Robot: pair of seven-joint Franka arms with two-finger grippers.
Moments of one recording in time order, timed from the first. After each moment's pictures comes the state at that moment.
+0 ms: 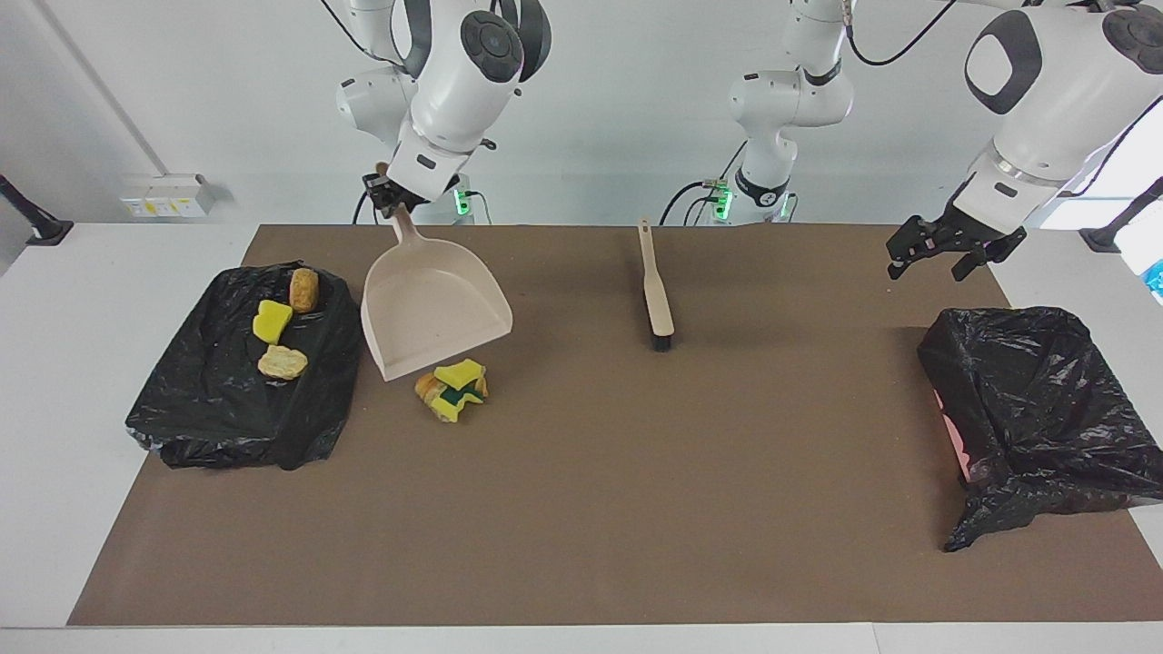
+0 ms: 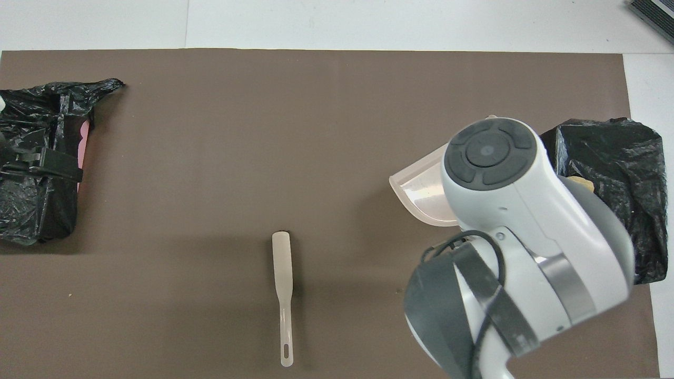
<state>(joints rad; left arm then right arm) -0.08 0.03 0.08 -1.61 -0.04 1.60 0.07 0.46 0.09 0.01 -1.63 -0.23 1.34 0.17</state>
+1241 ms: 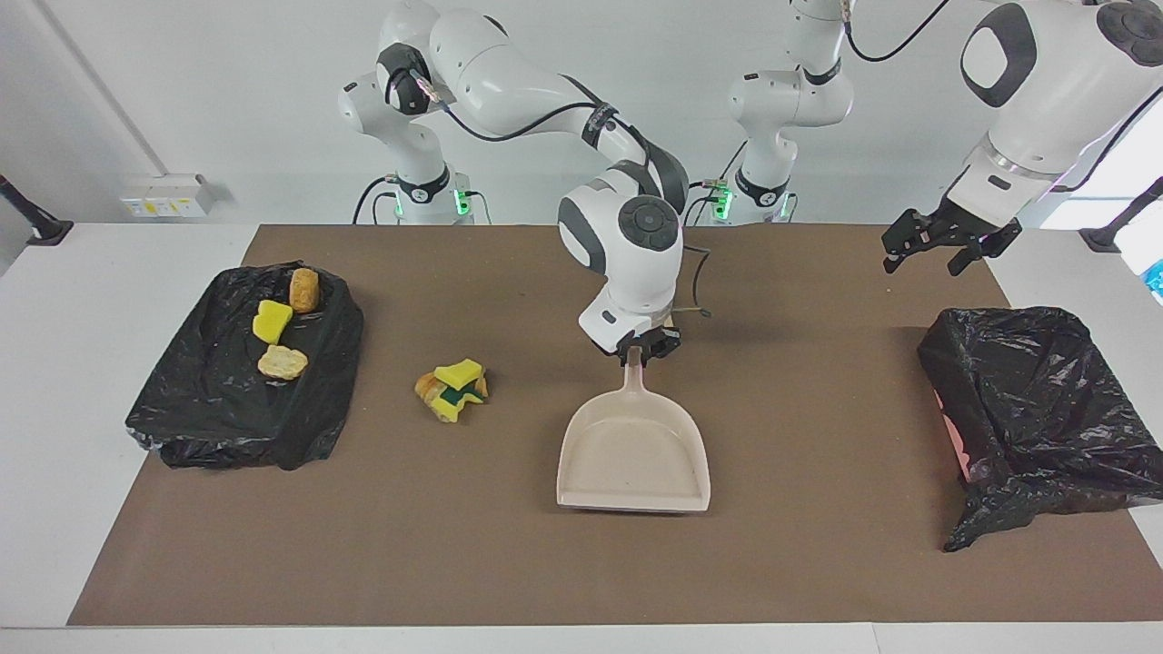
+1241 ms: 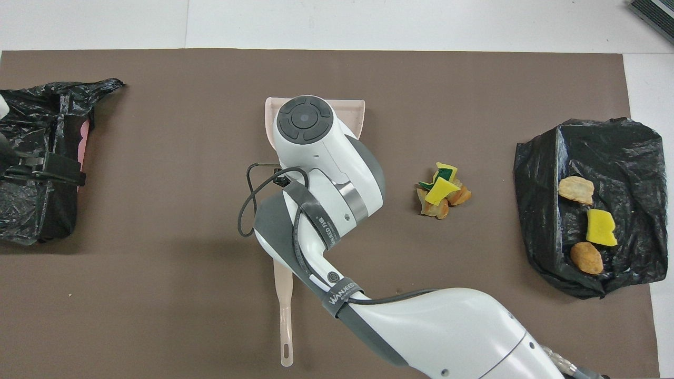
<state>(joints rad) -0.08 0.01 0.07 -1.62 -0.04 1.59 0.06 0.61 0.71 0.02 -1.16 0.07 1.81 0.69</state>
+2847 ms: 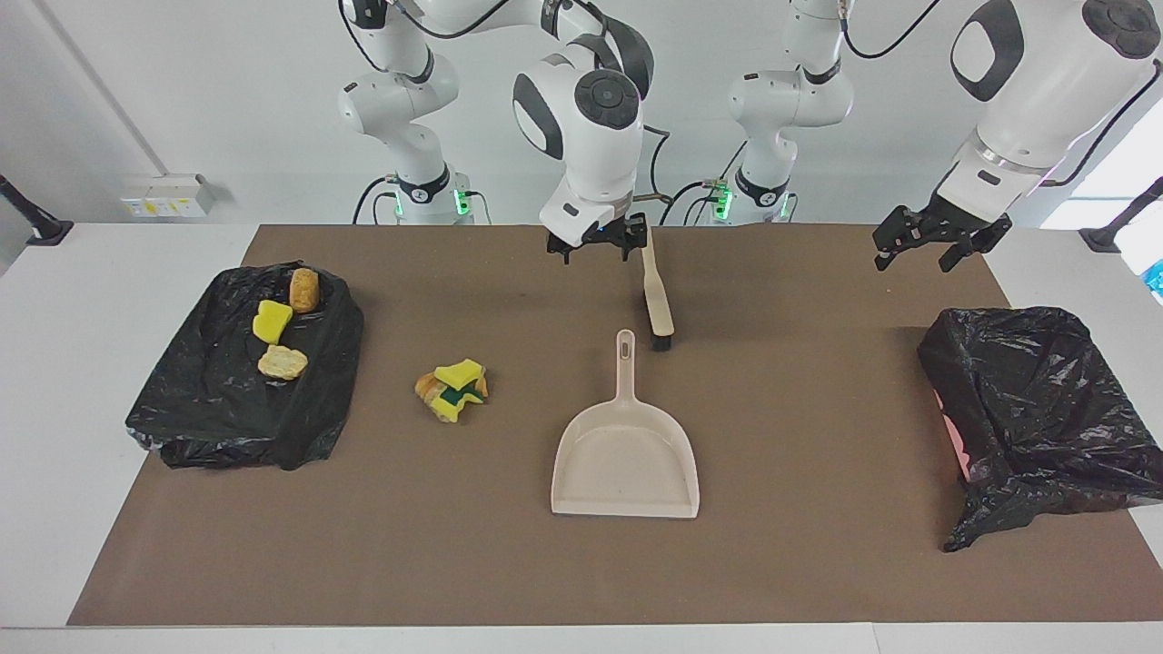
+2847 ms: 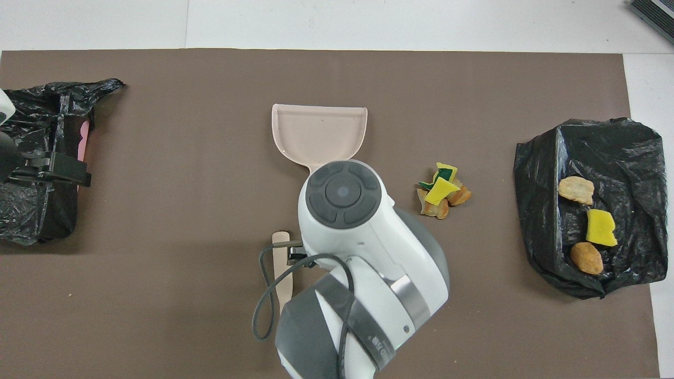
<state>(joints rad) -0.09 0.00 0.06 -1.63 -0.04 1.60 0.03 0.68 0.19 0.02 -1.68 0.16 1.75 0.63</state>
